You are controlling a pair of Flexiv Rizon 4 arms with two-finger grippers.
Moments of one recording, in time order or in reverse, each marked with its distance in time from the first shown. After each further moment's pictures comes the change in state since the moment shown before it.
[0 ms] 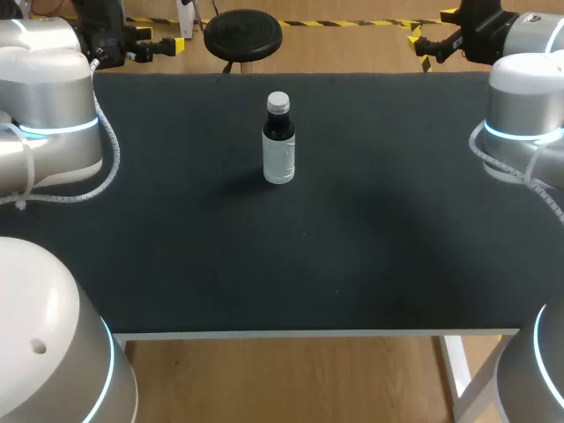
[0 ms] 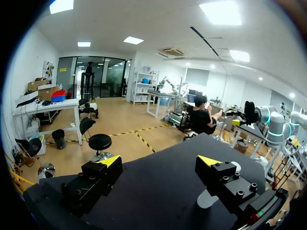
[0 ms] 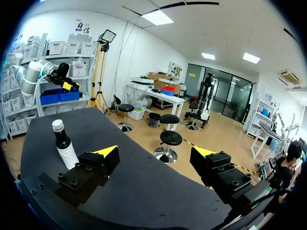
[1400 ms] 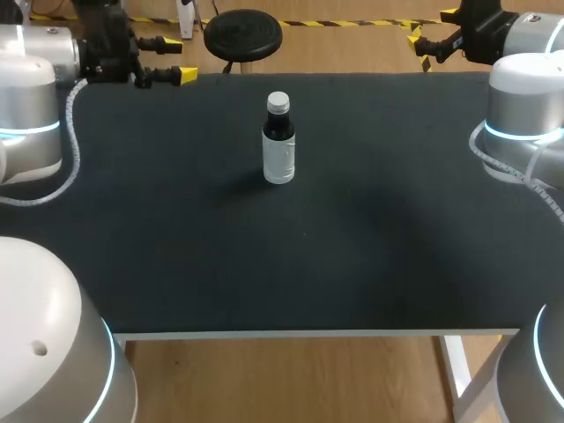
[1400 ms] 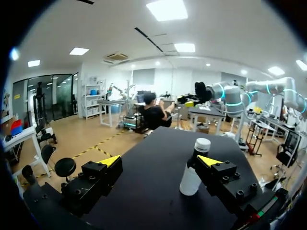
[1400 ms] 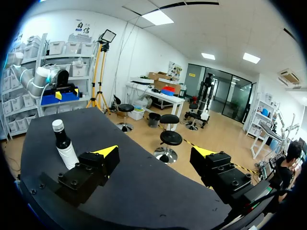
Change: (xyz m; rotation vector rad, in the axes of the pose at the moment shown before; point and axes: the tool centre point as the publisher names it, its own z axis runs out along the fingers) left arm 0.046 0.035 0.013 0.041 0.456 0.270; right arm 0.000 0.000 0.000 0.000 0.000 0.000
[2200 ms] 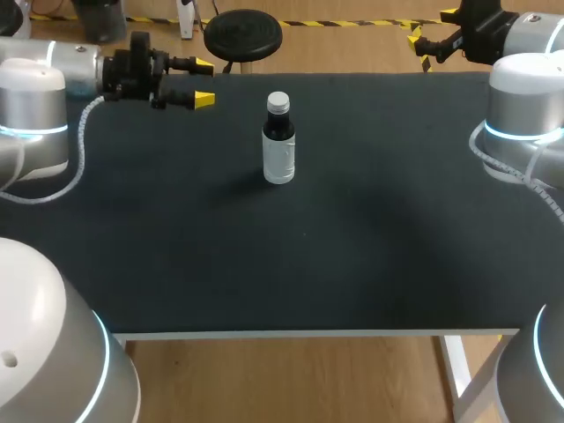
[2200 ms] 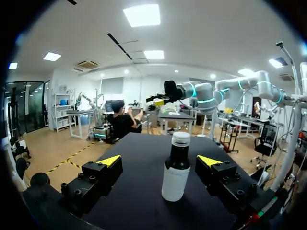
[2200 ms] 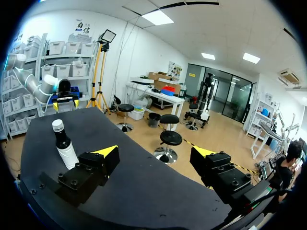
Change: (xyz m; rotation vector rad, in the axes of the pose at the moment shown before) left arm 0.032 0.027 0.045 0.081 0.294 0.057; right arm 0.000 0.000 0.000 0.000 0.000 0.000
